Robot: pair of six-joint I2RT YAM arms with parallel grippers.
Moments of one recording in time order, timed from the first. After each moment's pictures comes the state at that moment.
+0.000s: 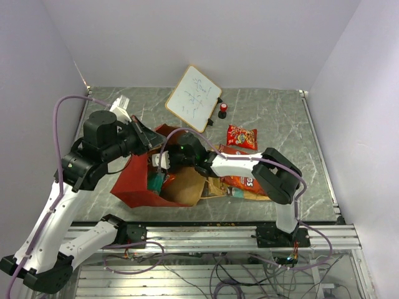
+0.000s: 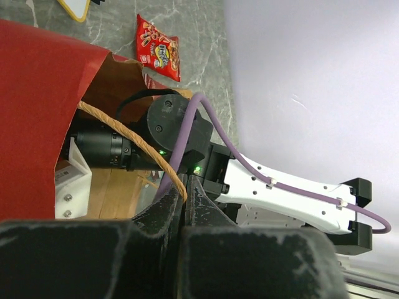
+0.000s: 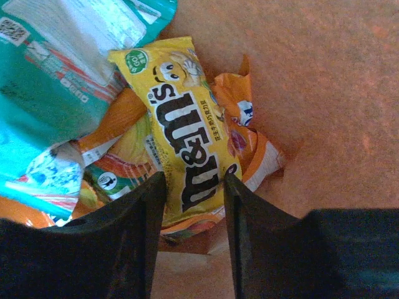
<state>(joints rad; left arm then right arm) -0.46 0.90 1.26 -0.73 0.24 -0.89 0.97 1.95 1.19 0.36 -0.36 -0.94</state>
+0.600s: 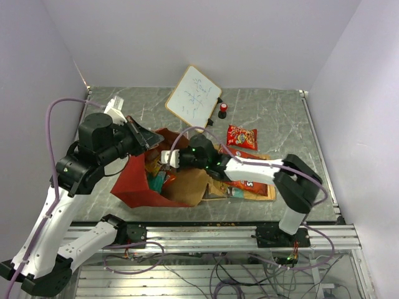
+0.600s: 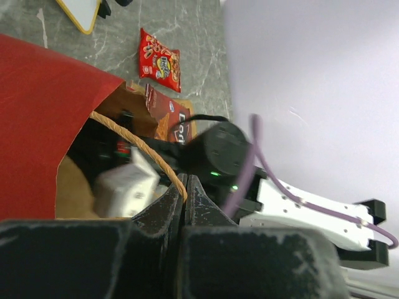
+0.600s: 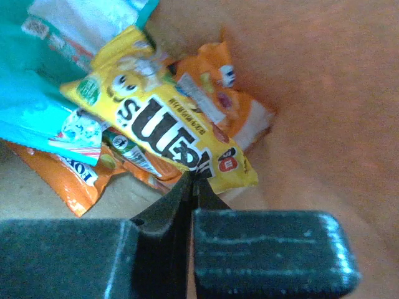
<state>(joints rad) -0.46 0.87 1.27 -0.74 0.20 -0.90 0.97 1.80 1.05 0.36 -0.28 -0.83</state>
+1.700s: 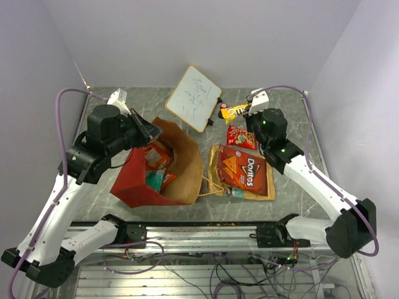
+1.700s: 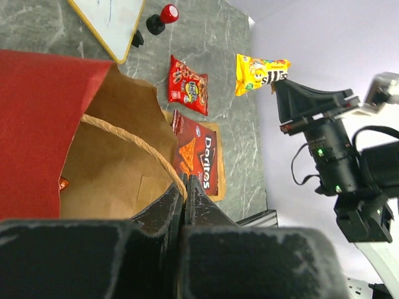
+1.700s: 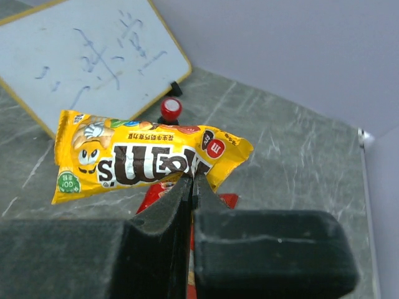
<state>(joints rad) -0.46 0.96 1.30 -0.71 0.09 -0.83 0.51 1.18 0.95 0.08 0.28 -0.23</state>
